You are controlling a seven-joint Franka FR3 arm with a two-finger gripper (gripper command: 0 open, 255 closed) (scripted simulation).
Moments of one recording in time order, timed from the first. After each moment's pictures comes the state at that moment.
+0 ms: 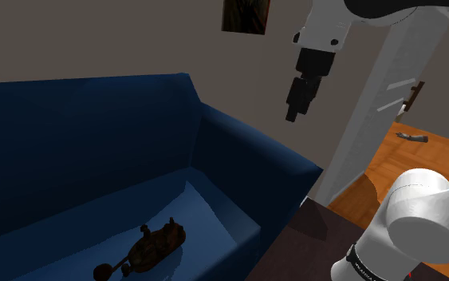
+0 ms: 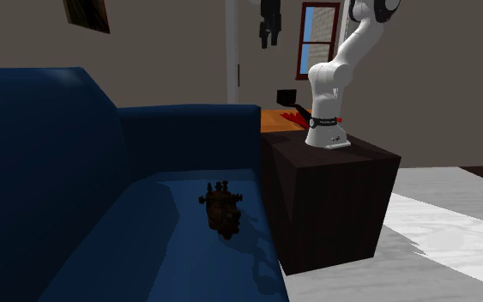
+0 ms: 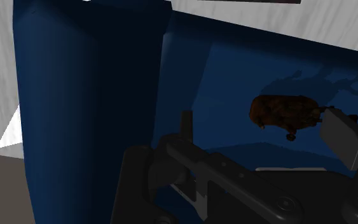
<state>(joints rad) -0.01 -0.79 0.04 -2.33 0.08 1.56 -0.06</state>
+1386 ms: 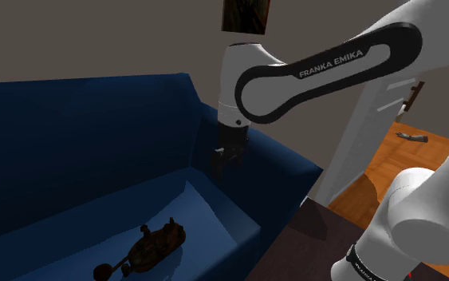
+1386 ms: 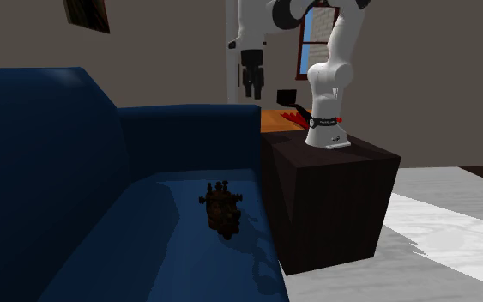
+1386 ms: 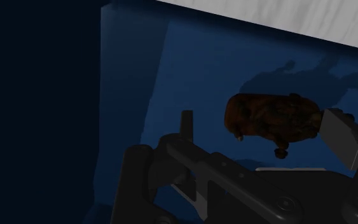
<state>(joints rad) 0.04 -0.31 0.30 -2.41 0.15 2.09 0.16</state>
